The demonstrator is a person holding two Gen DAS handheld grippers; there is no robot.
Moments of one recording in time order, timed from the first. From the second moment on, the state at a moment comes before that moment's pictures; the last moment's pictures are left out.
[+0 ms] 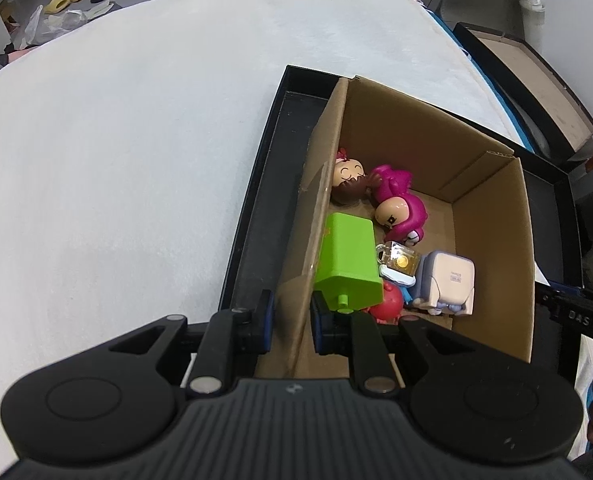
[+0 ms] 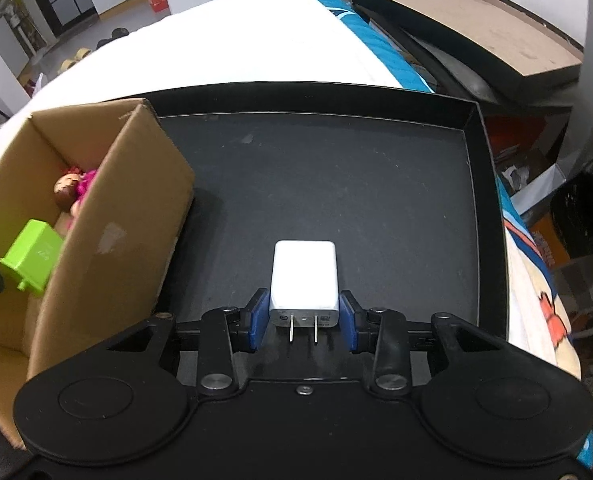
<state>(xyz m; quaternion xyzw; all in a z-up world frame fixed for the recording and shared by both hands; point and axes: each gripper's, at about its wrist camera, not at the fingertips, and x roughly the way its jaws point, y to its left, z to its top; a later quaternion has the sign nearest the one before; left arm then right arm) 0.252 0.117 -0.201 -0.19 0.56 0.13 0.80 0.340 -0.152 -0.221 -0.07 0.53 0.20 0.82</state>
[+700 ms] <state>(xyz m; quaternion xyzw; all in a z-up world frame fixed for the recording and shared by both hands) 0.244 0.125 -0.202 -0.21 0.55 0.11 0.80 0.328 -0.156 -0.164 -0.03 0.51 0.21 0.83</state>
